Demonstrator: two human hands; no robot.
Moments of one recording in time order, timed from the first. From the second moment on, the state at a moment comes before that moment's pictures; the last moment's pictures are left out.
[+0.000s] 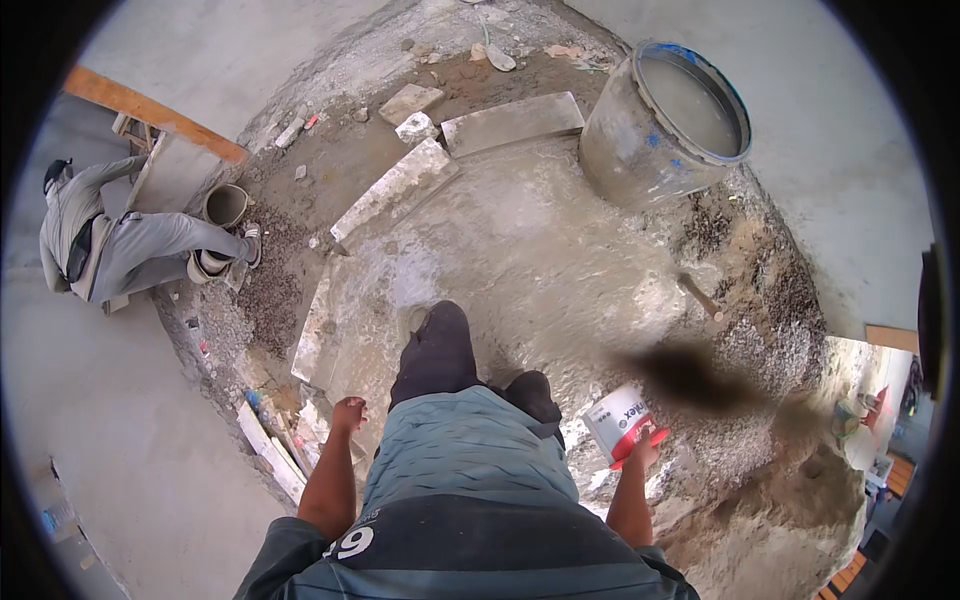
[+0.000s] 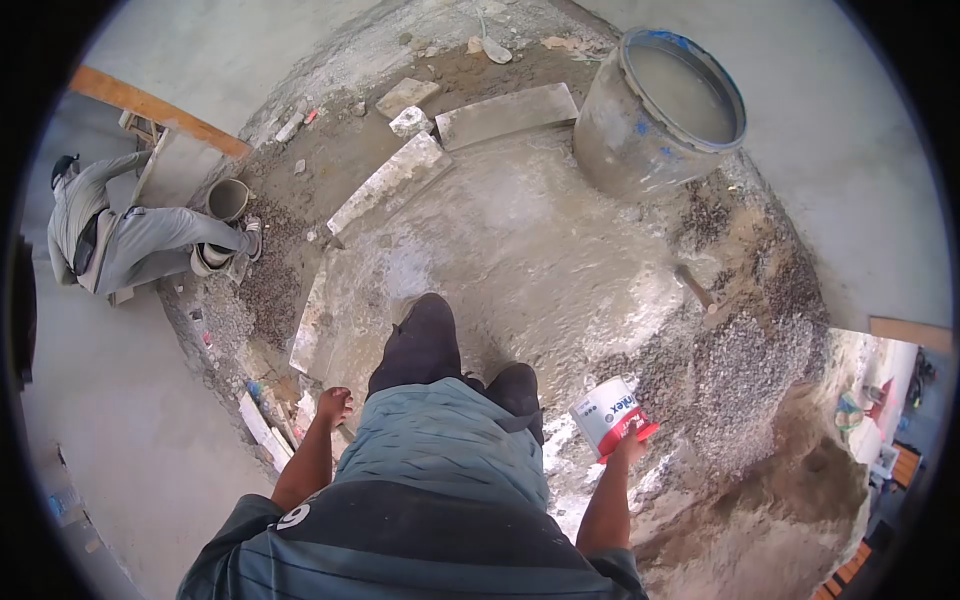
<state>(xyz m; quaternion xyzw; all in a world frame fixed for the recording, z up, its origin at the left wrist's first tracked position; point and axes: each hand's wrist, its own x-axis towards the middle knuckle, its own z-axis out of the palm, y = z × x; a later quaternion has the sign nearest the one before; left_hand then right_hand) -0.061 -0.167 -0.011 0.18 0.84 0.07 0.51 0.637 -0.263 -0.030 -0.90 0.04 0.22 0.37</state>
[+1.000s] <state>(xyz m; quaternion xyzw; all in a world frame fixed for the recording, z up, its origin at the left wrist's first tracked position) -0.226 -0.003 -0.059 0.14 0.80 0.23 0.54 0.454 -0.150 0.055 -0.93 -0.35 0.00 0.11</state>
